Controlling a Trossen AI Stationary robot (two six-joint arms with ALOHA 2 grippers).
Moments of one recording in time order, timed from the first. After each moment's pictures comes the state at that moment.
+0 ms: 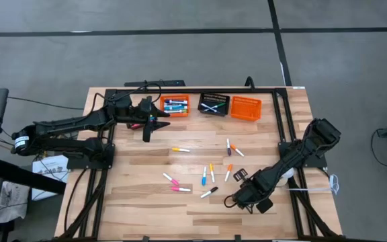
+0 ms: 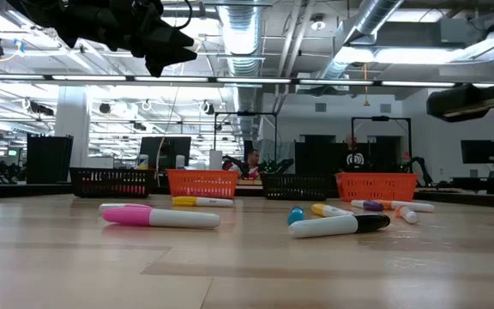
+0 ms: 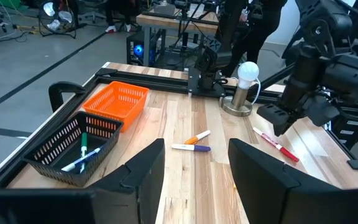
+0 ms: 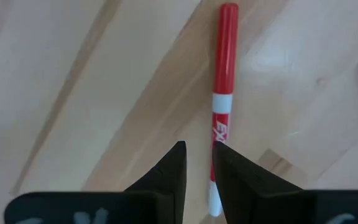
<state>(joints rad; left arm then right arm) 0.38 0.97 0.60 0.15 0.36 0.02 0.64 1.71 1.03 -0.84 -0.06 -0.02</state>
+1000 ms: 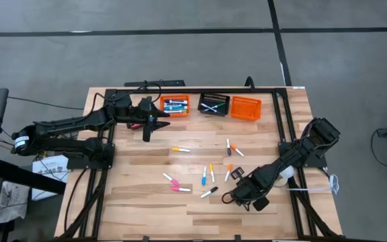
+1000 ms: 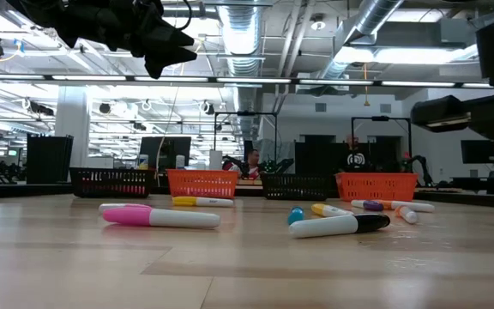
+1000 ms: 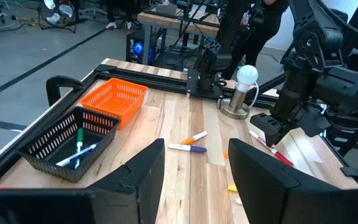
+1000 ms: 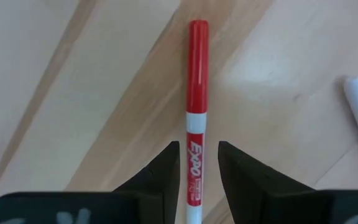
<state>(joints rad) 0.38 0.97 0.60 0.15 0.36 -0.03 0.60 1.71 0.99 -0.74 -0.03 -0.06</state>
